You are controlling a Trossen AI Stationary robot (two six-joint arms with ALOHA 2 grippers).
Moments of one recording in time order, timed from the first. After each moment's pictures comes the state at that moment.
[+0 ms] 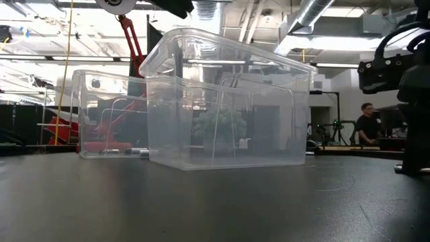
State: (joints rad) left arm -0.32 1.44 1.37 -0.70 -0.75 -0.27; right arm 0.62 1.60 0.73 -0.57 0.30 1.35
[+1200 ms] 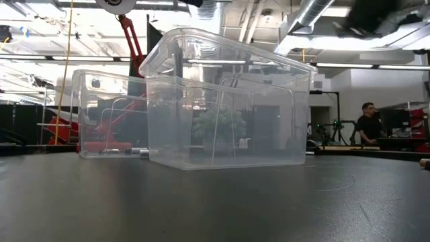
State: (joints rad) left arm -0.33 1.44 1.32 -0.51 -0.62 -0.07; right arm 0.55 1.19 0.98 -0.67 0.45 0.65
